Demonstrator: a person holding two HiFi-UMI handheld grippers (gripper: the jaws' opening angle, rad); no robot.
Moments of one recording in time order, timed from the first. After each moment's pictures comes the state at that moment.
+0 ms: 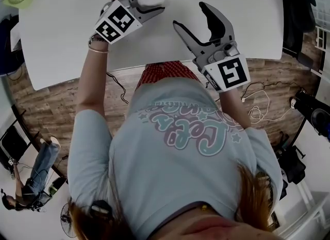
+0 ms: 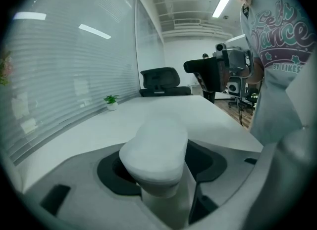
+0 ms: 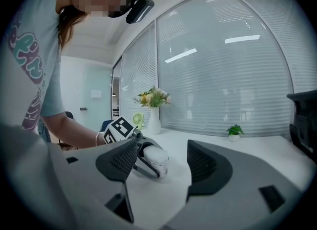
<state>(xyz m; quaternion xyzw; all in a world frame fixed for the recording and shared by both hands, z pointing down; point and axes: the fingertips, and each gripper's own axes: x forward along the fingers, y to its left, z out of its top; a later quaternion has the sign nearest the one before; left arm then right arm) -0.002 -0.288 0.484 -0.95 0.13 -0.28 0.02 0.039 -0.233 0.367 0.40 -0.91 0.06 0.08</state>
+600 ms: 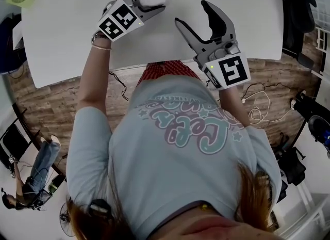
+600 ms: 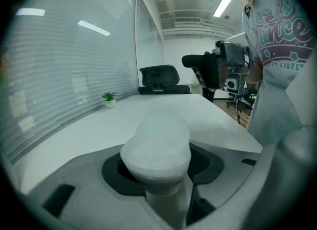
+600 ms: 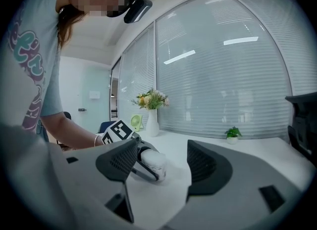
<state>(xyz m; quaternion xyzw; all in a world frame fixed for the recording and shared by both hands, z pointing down) 0.000 -0.288 0.490 -0.95 0.12 -0.29 0.01 0.043 -0.239 0.361 0.41 -0.91 0.06 0.07</state>
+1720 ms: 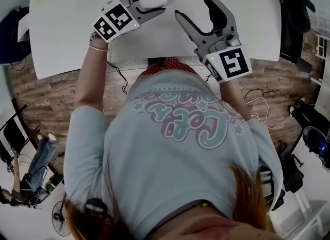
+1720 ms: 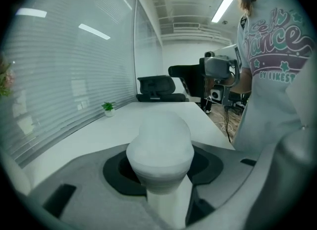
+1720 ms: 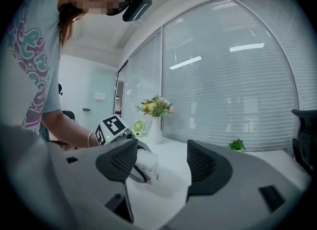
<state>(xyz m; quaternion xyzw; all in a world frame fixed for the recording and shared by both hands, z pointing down) 0.000 -0.260 0.439 -0.96 0.11 -0.27 0.01 0.044 -0.237 0.325 0.39 -0.92 0.02 0.06</state>
